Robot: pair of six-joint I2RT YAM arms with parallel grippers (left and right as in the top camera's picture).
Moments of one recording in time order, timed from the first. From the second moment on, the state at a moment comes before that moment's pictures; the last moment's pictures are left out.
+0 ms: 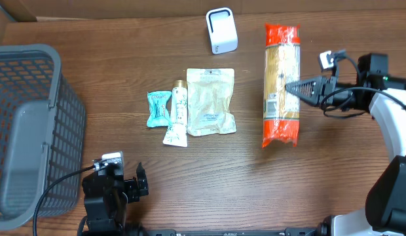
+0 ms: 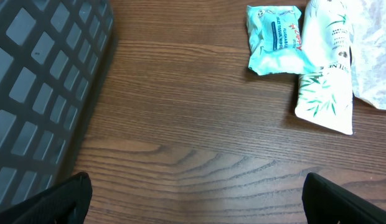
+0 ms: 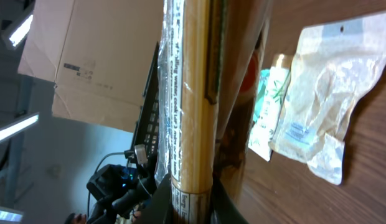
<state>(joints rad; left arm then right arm) 0.07 0.27 0.47 -0.90 -0.12 -0.01 -0.19 1.69 1.27 -0.90 -1.44 -0.13</state>
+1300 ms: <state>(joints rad) 0.07 0.27 0.47 -0.90 -0.12 -0.01 0.42 2.06 1.67 0.15 0.05 -0.83</state>
